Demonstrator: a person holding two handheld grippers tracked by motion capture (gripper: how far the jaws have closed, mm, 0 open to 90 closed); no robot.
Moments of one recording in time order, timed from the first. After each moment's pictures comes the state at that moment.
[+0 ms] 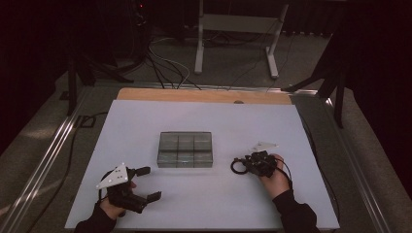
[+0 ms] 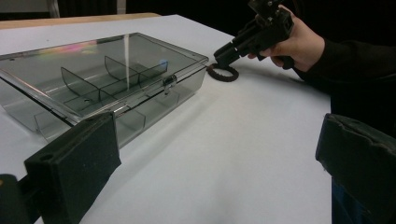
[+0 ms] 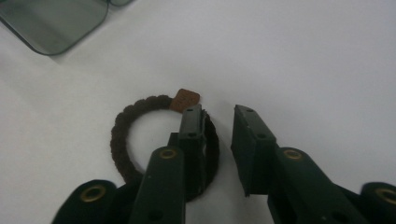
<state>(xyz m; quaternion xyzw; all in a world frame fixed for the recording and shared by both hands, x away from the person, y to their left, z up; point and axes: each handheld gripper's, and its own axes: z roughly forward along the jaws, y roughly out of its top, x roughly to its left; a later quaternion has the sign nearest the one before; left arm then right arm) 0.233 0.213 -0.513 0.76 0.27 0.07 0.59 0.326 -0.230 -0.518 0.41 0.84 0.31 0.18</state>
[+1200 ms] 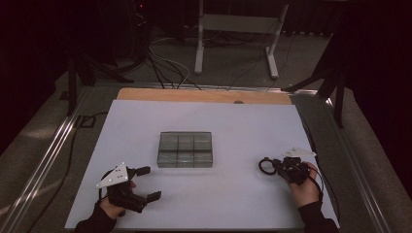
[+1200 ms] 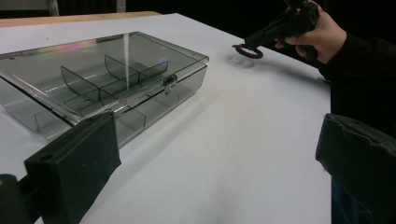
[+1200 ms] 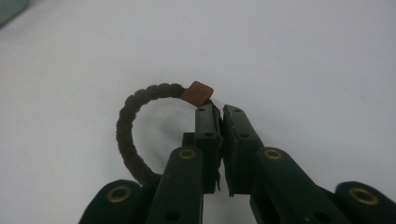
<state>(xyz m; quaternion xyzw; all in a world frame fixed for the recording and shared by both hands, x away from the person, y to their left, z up) 0.233 0.213 -0.511 0.76 0.27 0.07 0.59 0.293 -0.310 -0.500 0.48 0.79 0.30 0.22</state>
